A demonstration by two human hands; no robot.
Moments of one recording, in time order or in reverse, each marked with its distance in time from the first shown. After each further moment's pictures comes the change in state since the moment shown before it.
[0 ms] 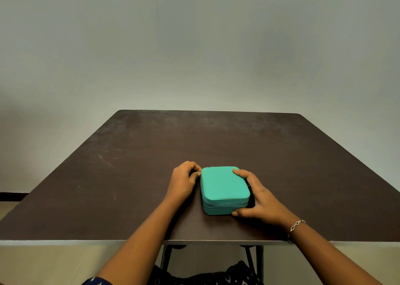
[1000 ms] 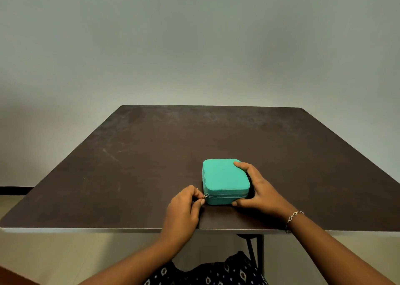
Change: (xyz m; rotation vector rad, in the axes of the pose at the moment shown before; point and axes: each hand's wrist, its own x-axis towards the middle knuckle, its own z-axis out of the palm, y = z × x) left_hand -0.099 0.016 -0.011 -0.013 -0.042 0.027; right_hand -0.001 -0.002 0.003 -0.028 0.032 0.007
